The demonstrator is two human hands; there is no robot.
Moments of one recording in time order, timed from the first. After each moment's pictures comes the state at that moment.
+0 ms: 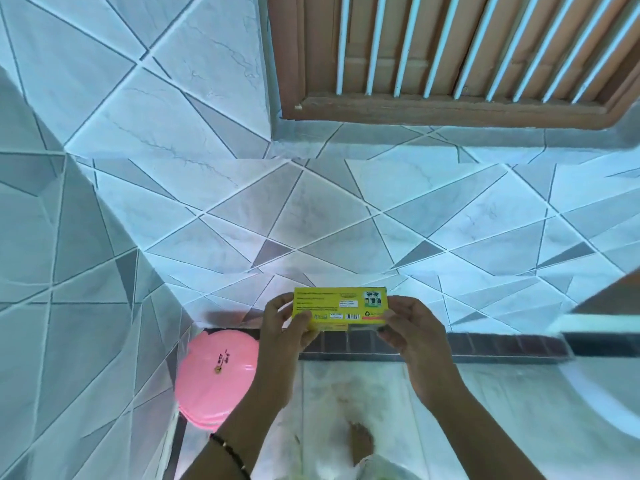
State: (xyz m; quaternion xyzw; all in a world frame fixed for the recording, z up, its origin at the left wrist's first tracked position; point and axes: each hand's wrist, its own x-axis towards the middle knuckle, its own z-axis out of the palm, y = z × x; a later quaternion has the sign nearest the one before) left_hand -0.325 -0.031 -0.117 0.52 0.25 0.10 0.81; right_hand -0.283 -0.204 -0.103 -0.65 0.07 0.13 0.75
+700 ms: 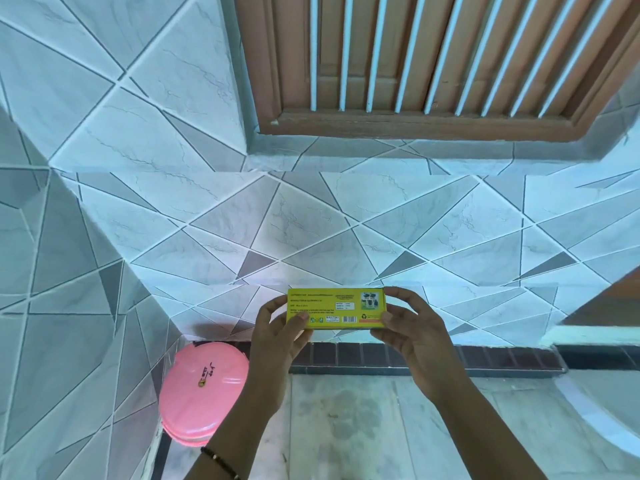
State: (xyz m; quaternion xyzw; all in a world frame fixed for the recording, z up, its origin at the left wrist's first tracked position) left_hand -0.311 -0.072 -0.109 0.49 0.21 0.11 0.84; right_hand -0.253 -0.259 -0.083 -0.60 0.03 0.18 0.78
